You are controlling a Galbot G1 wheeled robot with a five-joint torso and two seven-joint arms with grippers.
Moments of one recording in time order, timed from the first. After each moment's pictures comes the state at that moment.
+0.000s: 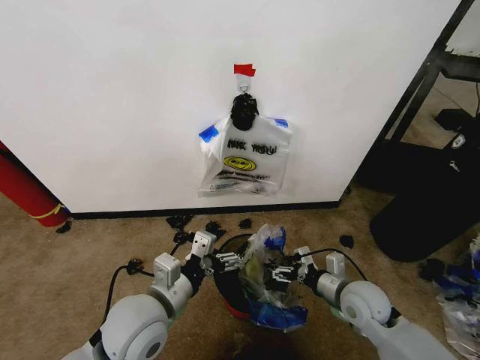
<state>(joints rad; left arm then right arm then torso) 1.31 -0.94 -0.15 -2.32 -0.59 0.46 -0.17 -1.20 0.95 0.16 1.86 0.81 -0.53 -0.05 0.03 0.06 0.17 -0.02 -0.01</state>
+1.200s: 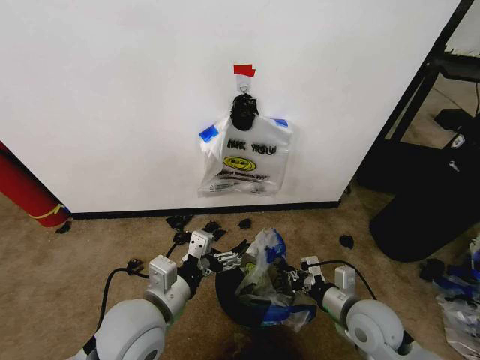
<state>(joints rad) 1.36 -0.94 -0.18 -2.39 -0.55 0.44 -0.18 -1.39 0.96 0.23 2.01 0.83 -0.34 0.08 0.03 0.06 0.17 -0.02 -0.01</state>
